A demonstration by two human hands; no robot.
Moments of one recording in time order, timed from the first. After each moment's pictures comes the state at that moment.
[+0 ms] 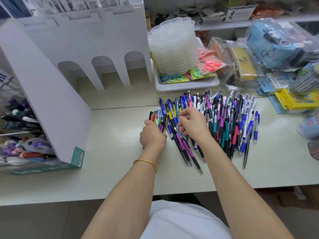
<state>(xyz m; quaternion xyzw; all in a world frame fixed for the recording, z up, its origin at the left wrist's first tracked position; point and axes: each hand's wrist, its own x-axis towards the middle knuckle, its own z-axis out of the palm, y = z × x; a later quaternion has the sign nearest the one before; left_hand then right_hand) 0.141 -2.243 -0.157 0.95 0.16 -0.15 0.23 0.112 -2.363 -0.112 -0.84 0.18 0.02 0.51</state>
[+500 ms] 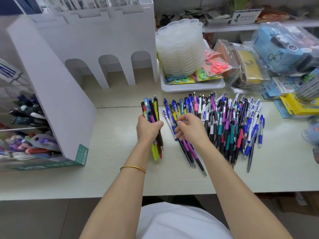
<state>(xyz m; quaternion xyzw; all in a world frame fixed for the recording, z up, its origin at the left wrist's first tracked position) 0.149 -2.211 -0.140 0.81 0.19 -0.09 0.55 0.108 -2.344 -0.117 -0.80 0.17 0.05 0.58</state>
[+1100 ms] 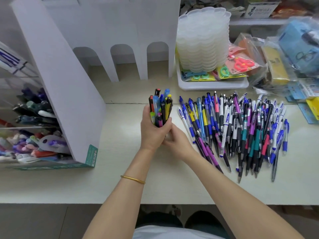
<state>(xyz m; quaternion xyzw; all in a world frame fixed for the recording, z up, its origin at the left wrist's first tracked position) 0.150 -2.167 -0.147 0.76 0.03 0.07 0.65 0.127 -2.264 -0.175 -0.81 0.01 0.07 0.58</state>
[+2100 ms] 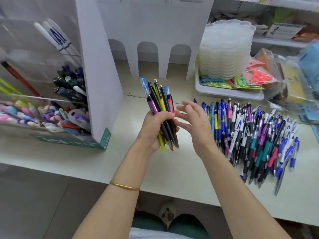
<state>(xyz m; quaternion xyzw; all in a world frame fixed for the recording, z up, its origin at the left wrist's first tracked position) 0.119 -2.137 -0.090 0.47 0.13 -0.15 0.86 0.113 -2.256 -0.093 -0.67 0.08 0.03 0.74</state>
